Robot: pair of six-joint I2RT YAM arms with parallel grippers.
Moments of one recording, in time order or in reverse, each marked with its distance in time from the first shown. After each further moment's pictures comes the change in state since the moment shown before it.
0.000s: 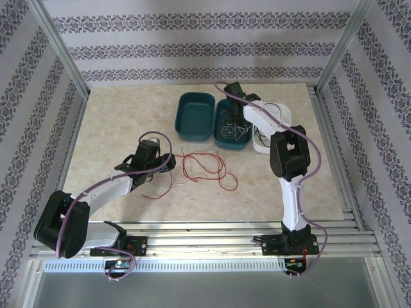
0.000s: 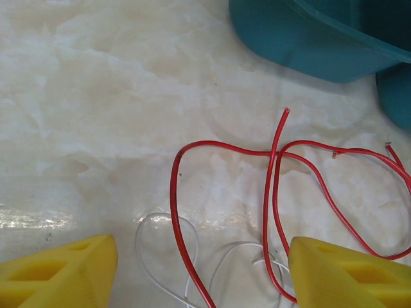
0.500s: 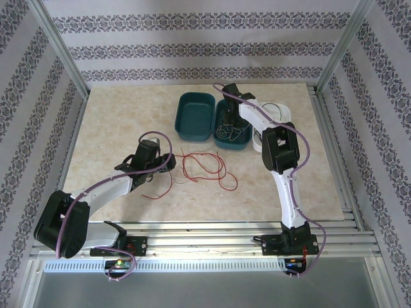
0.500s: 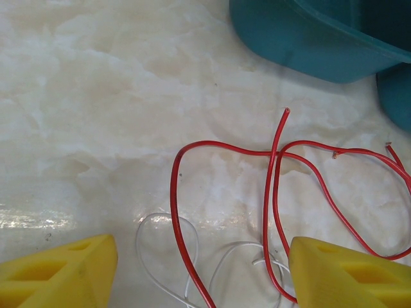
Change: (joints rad) left arm 0.000 0.000 0.000 0.000 0.000 0.000; right arm -0.012 0.185 0.180 -0.070 -0.082 -0.005
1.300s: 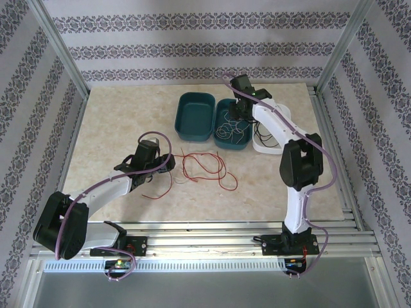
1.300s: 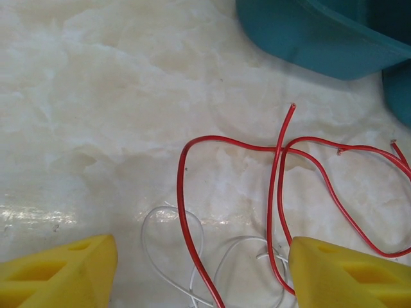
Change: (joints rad) left arm 0.000 -0.013 0.003 -0.031 -0.010 -0.008; right arm 0.025 -0.397 -0.254 0.038 0.071 -0.022
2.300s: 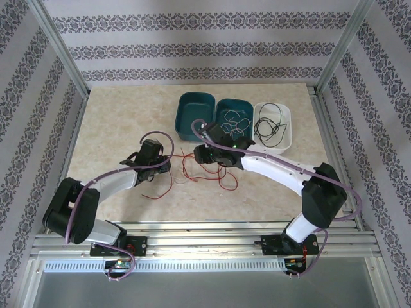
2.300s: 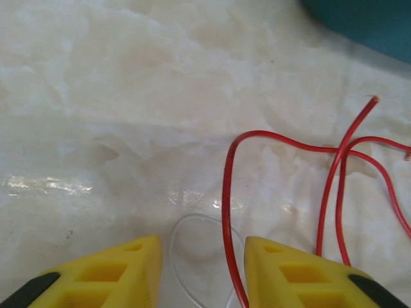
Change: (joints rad) left arm 0.018 0.143 0.035 0.000 -0.018 -0.016; right arm 0.456 -0.380 -0.562 0.311 -0.088 0.179
